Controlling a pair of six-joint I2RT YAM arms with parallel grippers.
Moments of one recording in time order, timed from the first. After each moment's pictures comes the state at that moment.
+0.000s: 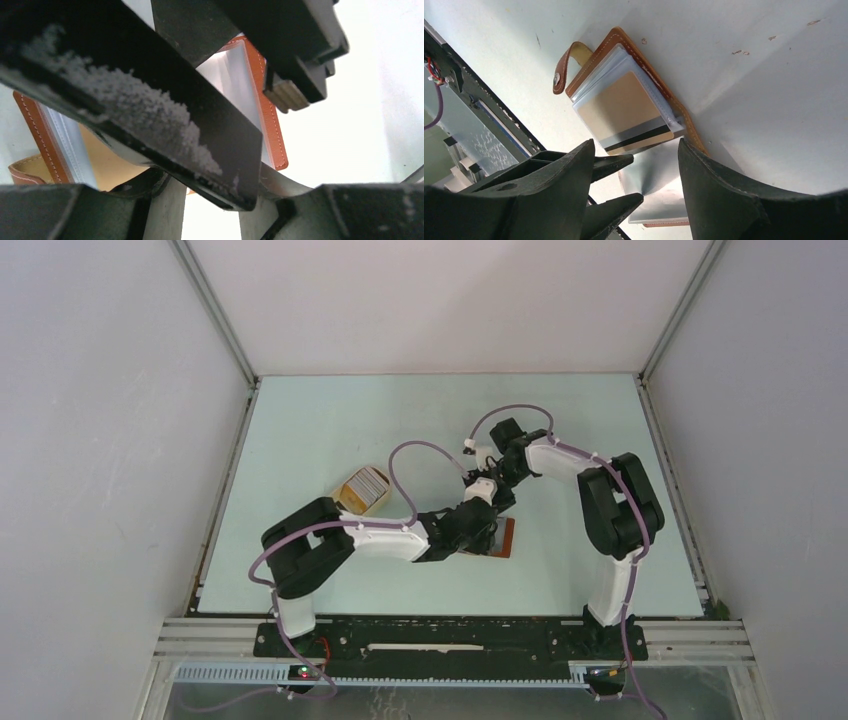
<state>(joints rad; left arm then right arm) -1.09 1.84 1.02 0.04 -0.23 -0.67 0.43 1.93 1.28 -0.73 -0.60 -0.04</state>
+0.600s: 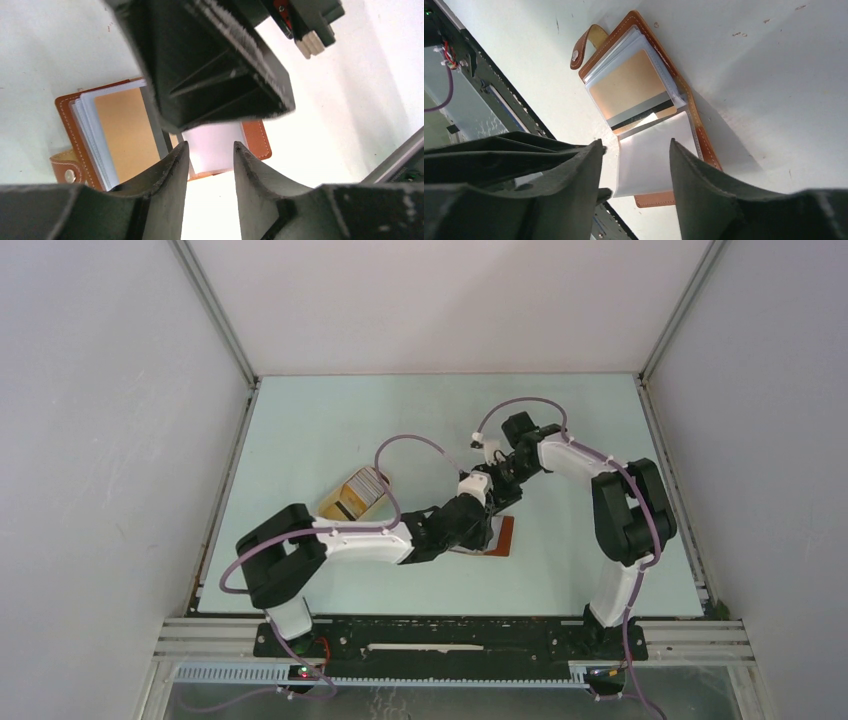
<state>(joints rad) -1.09 1.72 0.98 0.07 -0.24 -0.63 0.38 1.85 1.28 -0.78 -0.64 -0.12</state>
